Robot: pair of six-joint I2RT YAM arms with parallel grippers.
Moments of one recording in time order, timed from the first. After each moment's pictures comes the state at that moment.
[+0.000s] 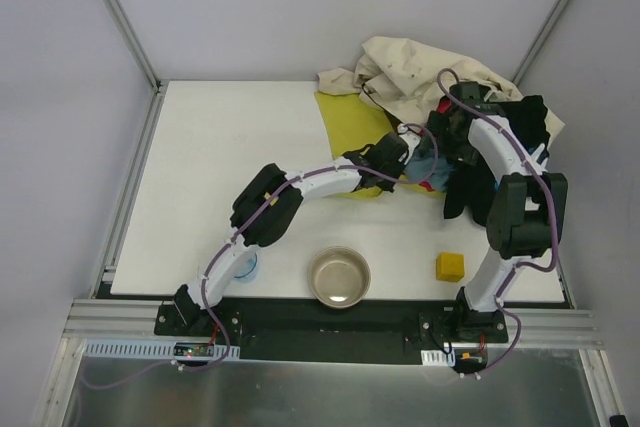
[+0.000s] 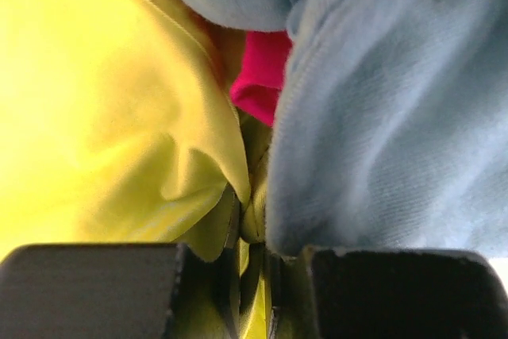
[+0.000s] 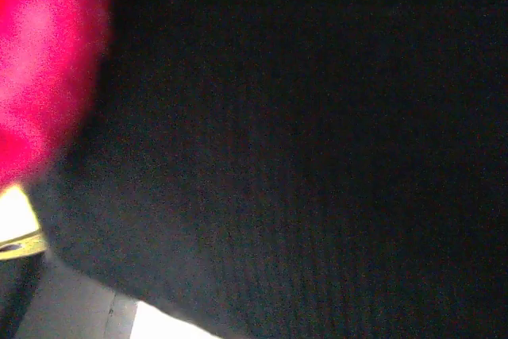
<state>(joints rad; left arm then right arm) -0.91 2.39 1.91 -0.30 -0.05 -0.16 0.07 1.78 1.46 -0.79 0.07 0.35</state>
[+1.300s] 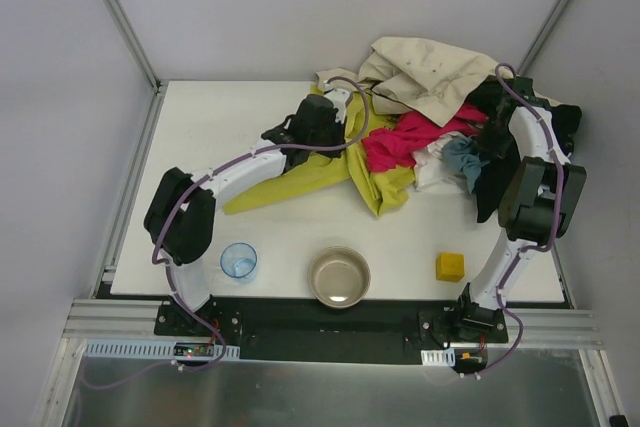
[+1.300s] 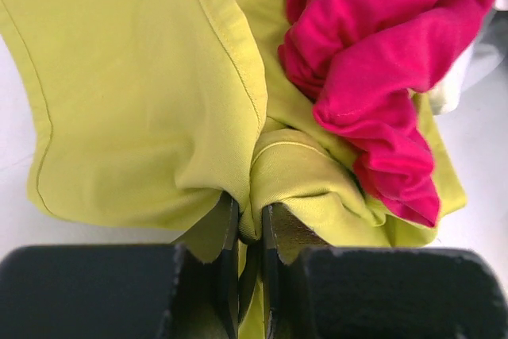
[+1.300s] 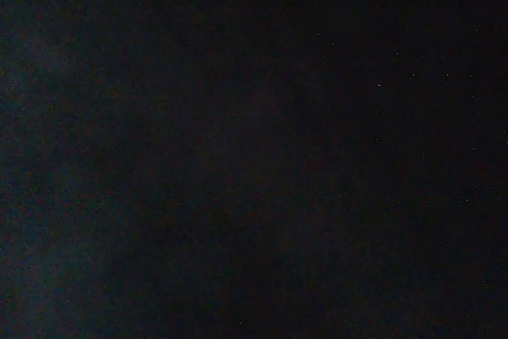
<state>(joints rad) -0.67 1.83 1.43 -0.19 0.04 -0.25 -0.20 1.94 1.65 -0.91 0.01 0.38</state>
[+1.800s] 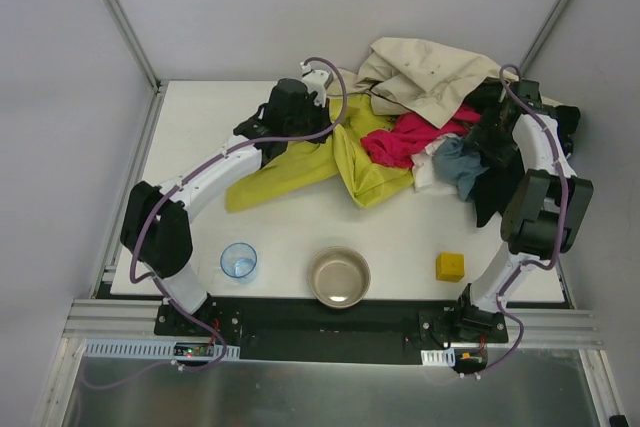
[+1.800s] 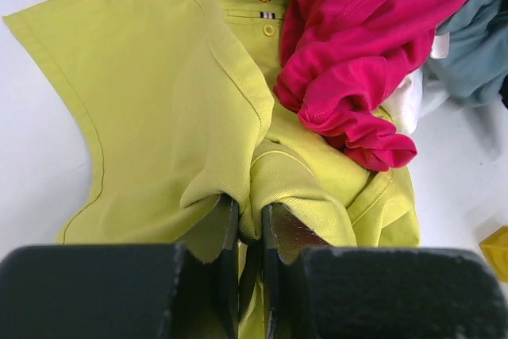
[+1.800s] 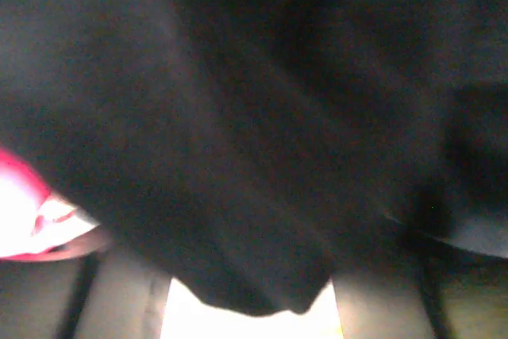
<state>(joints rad) -0.60 1.68 1.42 -0.22 0.13 -0.24 -0.21 1.85 1.58 -0.87 -0.06 0.41</state>
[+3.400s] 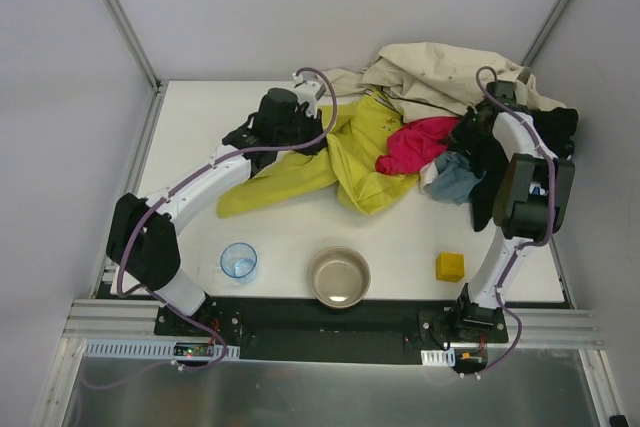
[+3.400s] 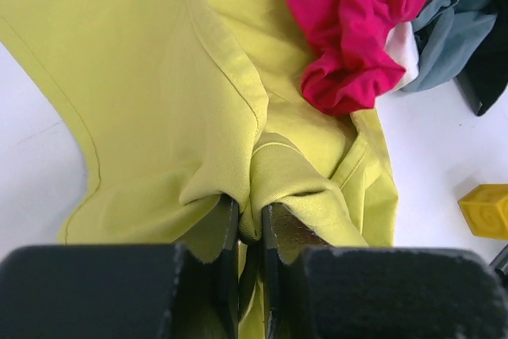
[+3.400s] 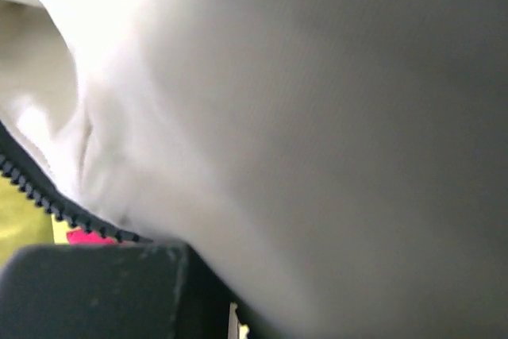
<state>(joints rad) -0.58 1.60 1.31 -0.24 0.19 -0.26 -0.09 1.97 1.57 -0.69 -0.32 0.59</state>
